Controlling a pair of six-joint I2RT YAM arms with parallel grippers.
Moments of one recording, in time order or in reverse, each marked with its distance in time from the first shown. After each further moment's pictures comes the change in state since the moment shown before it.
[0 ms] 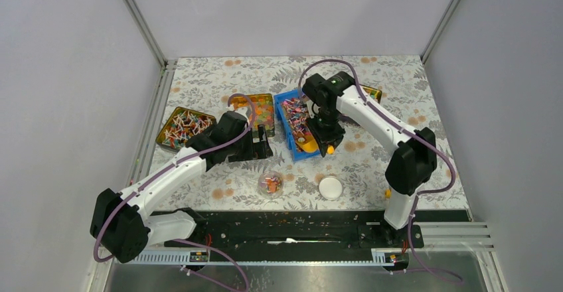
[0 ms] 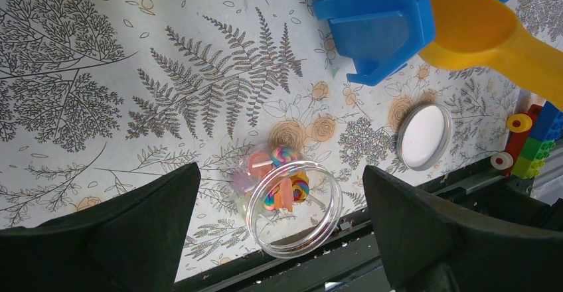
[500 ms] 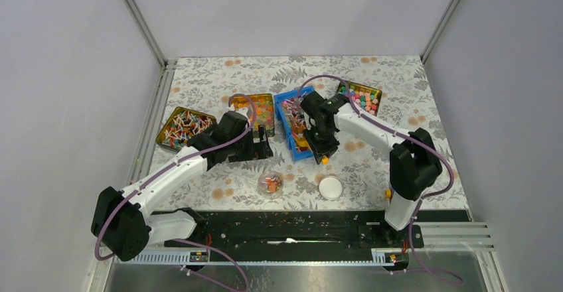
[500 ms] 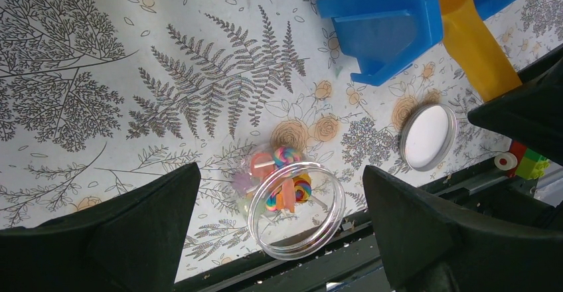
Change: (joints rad) left arm 0.000 0.013 0.000 0.000 0.000 0.000; right arm 0.021 -0.016 -0.296 0.353 0.044 0.032
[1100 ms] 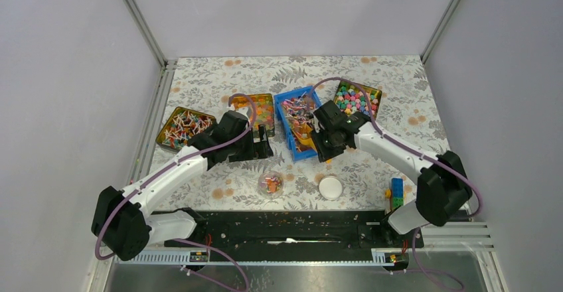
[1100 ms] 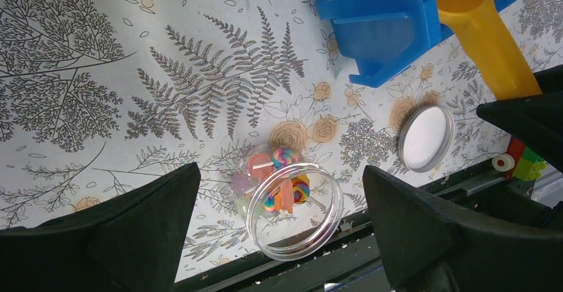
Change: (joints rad) left arm 0.000 0.006 0.004 0.000 0.000 -0.004; right arm 0.001 -0.256 -0.285 0.301 0.053 0.010
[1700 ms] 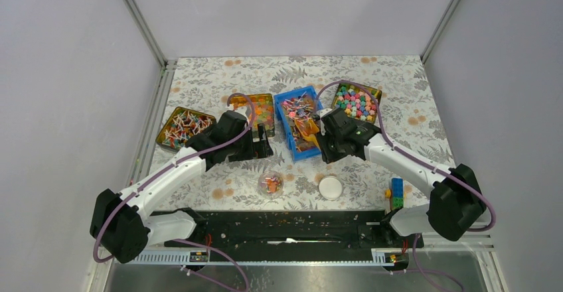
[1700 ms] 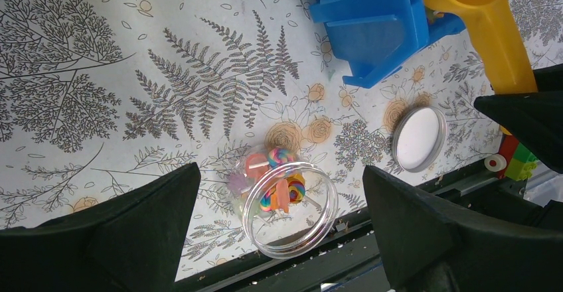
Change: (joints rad) left arm 0.000 -0.022 0.000 0.001 0.000 -0.008; right arm 0.001 -0.154 -0.171 0.170 0.069 -0.005
